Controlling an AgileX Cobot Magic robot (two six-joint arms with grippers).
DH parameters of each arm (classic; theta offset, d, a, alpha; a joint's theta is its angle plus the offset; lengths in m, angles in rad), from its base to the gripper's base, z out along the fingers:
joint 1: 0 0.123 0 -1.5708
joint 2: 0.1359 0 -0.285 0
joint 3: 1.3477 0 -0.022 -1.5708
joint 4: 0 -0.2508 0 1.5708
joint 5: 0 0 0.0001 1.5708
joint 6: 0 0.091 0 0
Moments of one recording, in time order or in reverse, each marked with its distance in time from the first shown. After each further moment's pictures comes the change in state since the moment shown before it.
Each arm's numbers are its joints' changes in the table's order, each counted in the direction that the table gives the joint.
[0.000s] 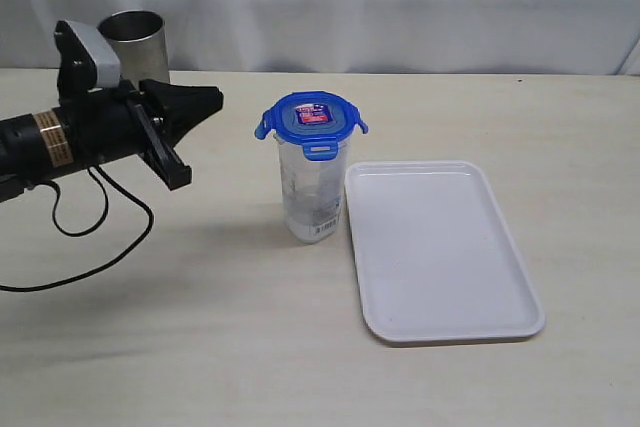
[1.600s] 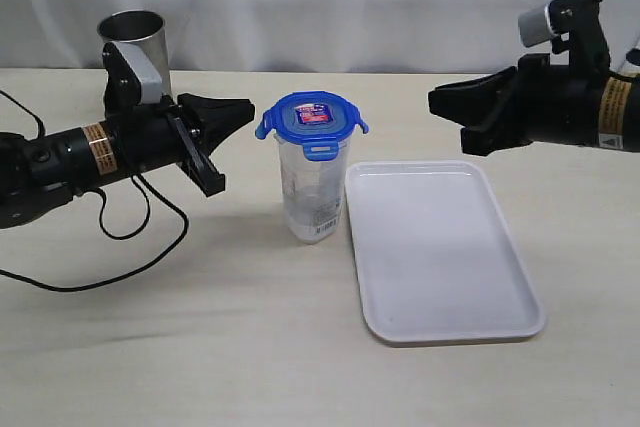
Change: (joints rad) left arm -0.069 0.136 -0.072 0.085 -0.047 0.050; right arm -0.030 1.568 -0.821 1.387 -1.081 1.136
